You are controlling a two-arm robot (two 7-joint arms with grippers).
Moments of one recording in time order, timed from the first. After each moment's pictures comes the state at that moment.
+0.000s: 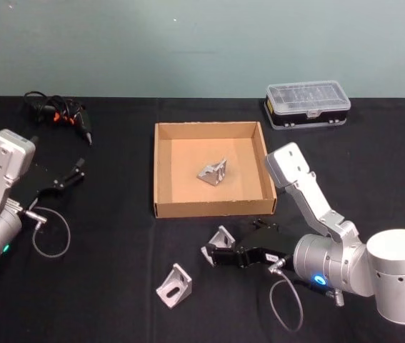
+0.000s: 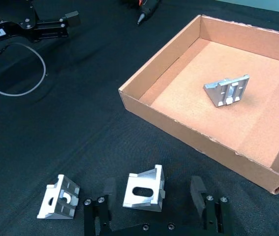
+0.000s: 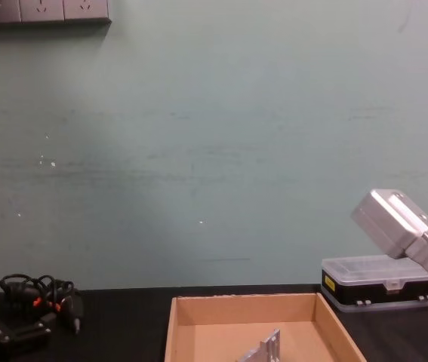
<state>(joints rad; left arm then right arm) -0.20 0.60 0.45 -1.41 -0.25 -0.12 0.03 0.16 0.41 -0.44 -1.69 0.34 0.63 0.33</state>
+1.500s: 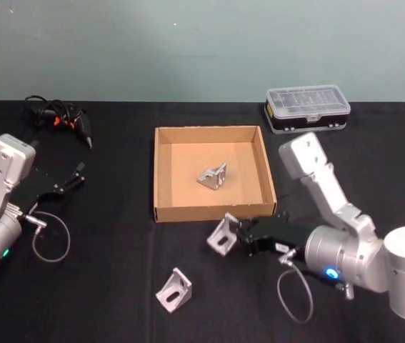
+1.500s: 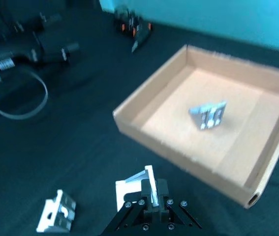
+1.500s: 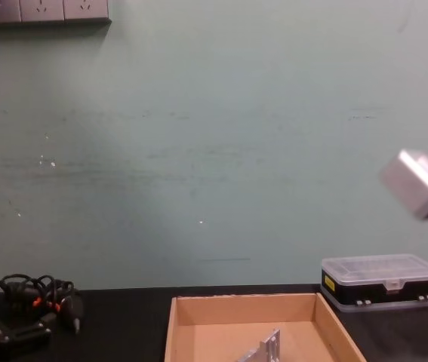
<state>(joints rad) -0.20 0.60 0.45 -1.41 -0.25 -0.12 0.03 0.15 0.42 -0.40 -1.73 0.35 0.59 0.33</state>
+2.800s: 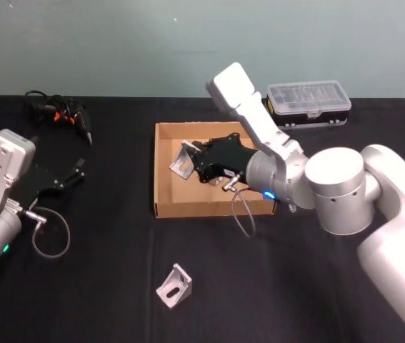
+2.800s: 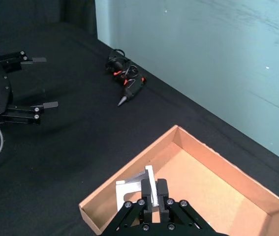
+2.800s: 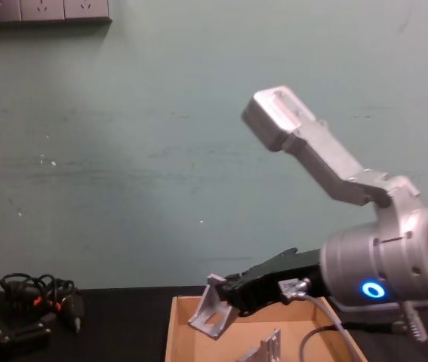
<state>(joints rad) -0.20 0.60 0.45 -1.41 -0.25 -0.12 0.03 0.49 0.24 -0.56 -1.43 0.11 0.47 0.33</state>
